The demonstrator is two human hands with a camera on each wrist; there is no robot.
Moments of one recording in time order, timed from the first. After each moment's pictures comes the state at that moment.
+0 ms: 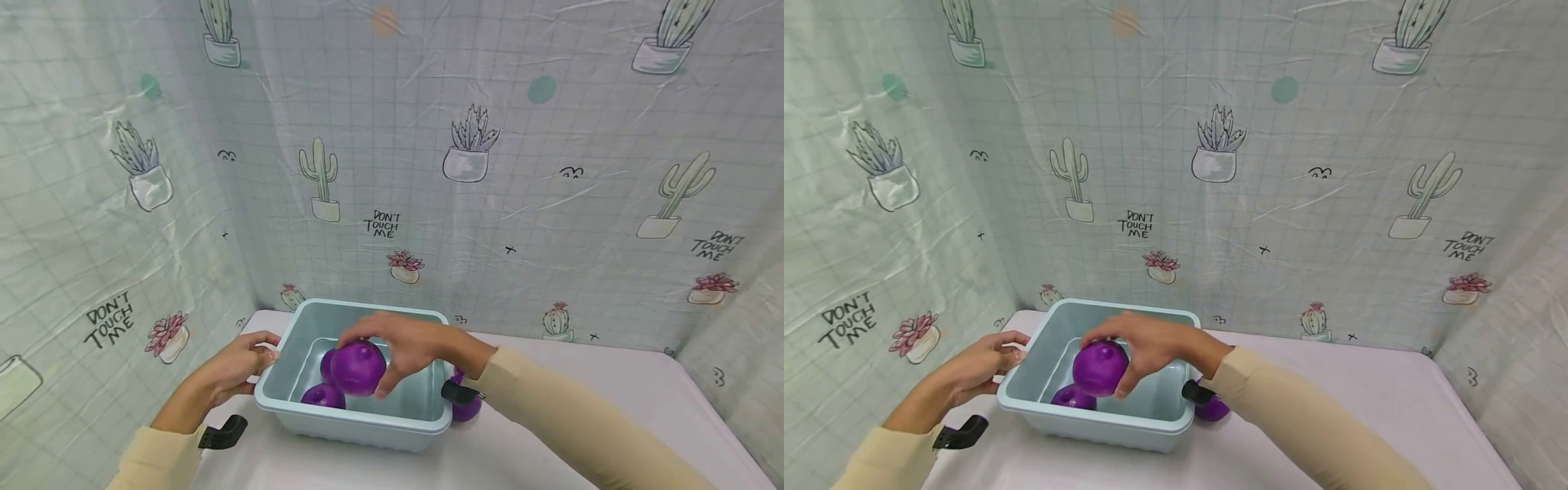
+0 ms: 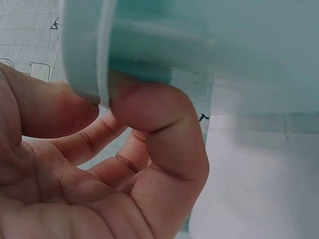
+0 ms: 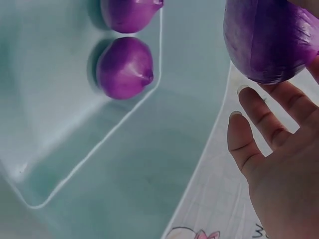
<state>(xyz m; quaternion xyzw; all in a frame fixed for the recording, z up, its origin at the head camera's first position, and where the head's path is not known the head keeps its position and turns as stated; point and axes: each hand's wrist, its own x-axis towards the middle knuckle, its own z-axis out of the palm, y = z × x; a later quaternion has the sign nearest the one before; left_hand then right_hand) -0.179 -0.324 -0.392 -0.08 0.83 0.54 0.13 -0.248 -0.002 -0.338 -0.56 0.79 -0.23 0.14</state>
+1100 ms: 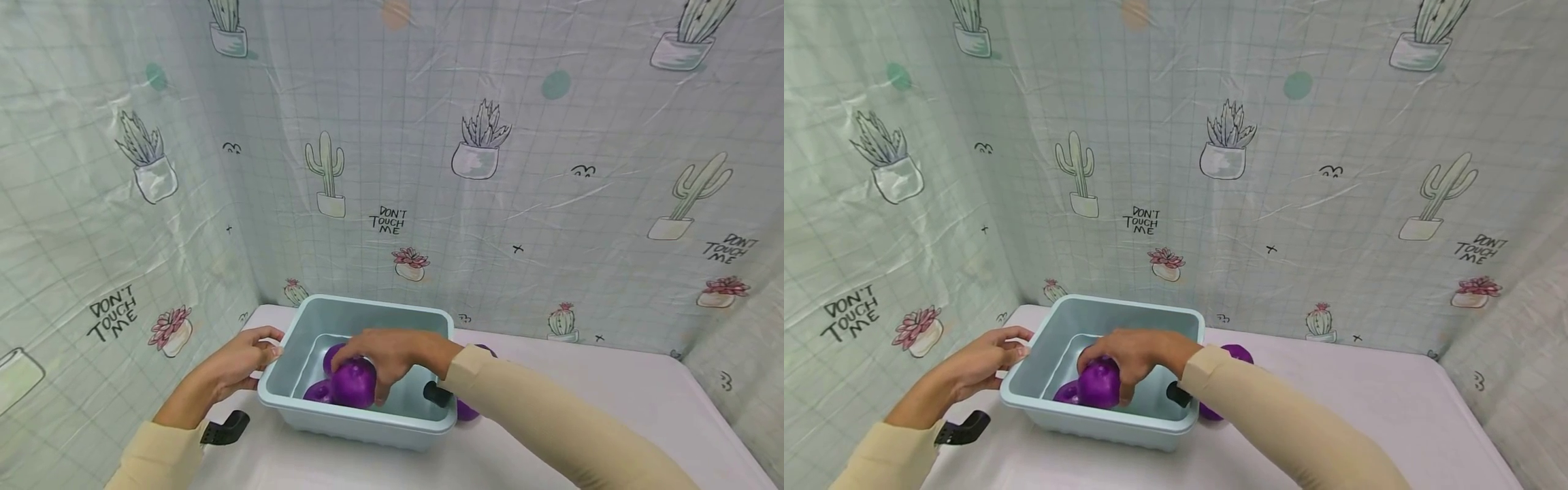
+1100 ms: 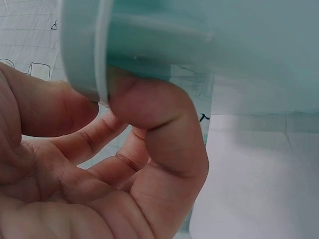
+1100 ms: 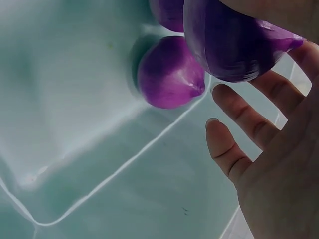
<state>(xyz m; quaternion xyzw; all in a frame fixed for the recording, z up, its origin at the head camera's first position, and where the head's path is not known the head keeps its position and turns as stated) -0.178 -0.327 -0.391 -0.06 0.82 0.56 0.14 -0.261 -0.044 -0.372 -0.55 0.81 -0.08 0.20</state>
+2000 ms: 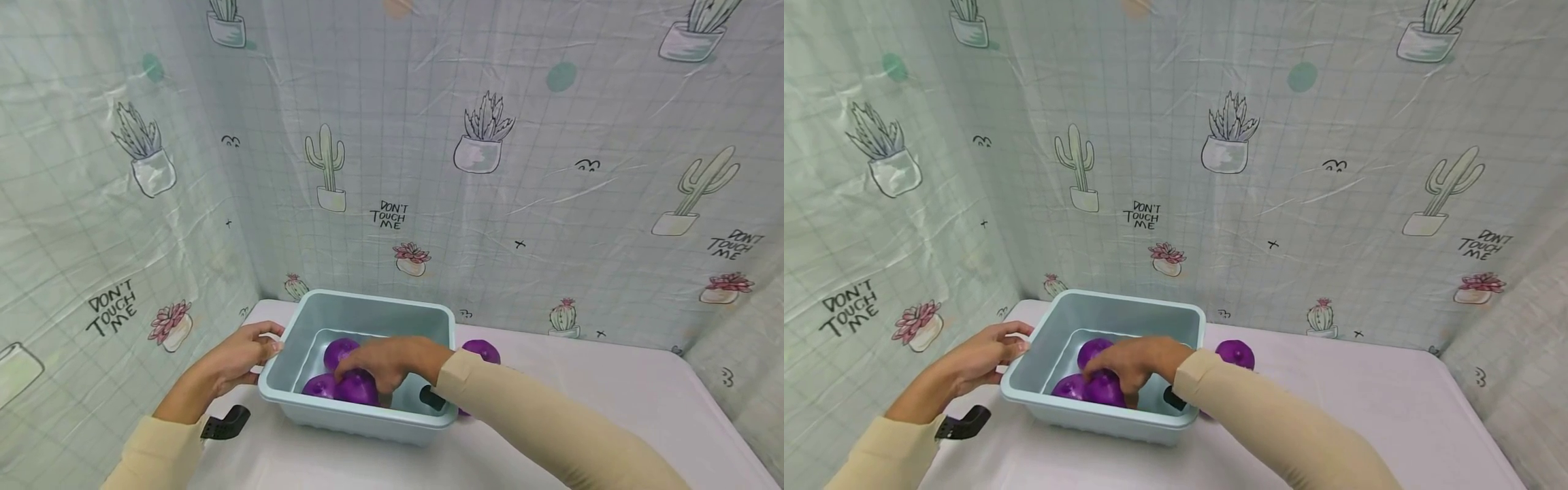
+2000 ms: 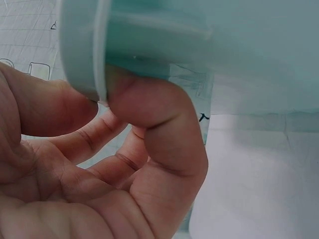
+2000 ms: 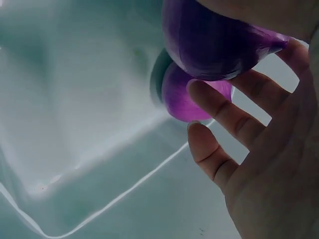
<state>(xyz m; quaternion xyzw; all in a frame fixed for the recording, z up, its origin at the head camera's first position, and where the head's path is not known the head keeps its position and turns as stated) -0.179 -0.327 -0.390 -0.07 0.82 0.55 0.15 -0.259 -0.052 -0.394 -0.56 0.80 -0.01 0.23</state>
